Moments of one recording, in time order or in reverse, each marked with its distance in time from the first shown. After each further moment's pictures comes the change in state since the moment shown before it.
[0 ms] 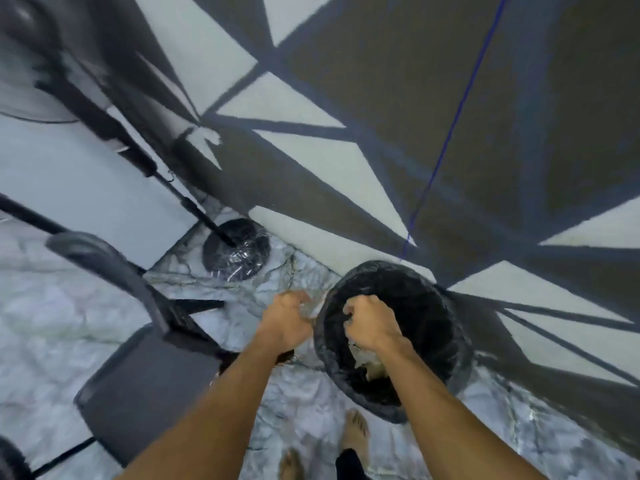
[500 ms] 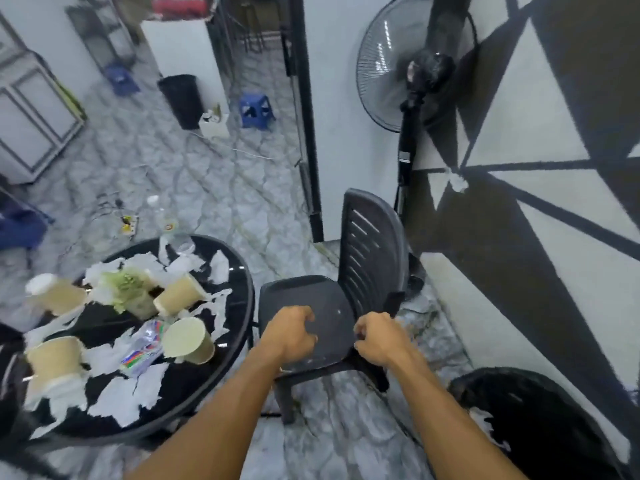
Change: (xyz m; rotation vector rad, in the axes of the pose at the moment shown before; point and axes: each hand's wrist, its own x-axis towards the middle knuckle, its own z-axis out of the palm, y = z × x) left_hand -0.293 -0.245 -0.092 -0.197 0.439 -0.447; right_hand -0.138 -0.284 0.129 -0.400 -0.246 -0.651
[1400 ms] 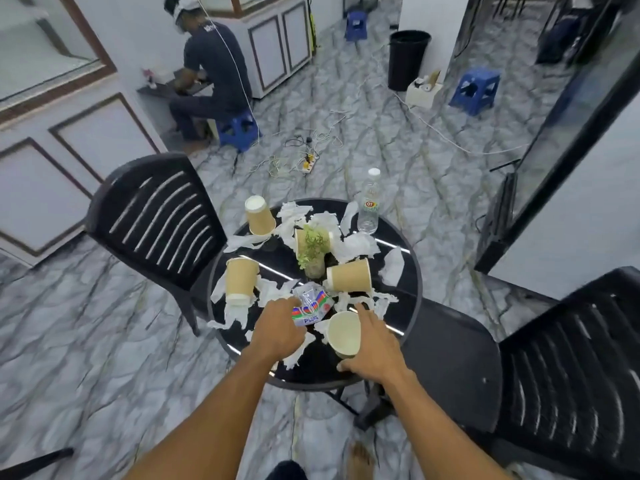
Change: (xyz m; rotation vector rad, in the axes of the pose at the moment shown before) left_hand -0.082 -0.276 -0.090 -0.178 0.423 -0.649; right_hand 0.112 -0.272 0.152 -0.139 -0.267 -0.570
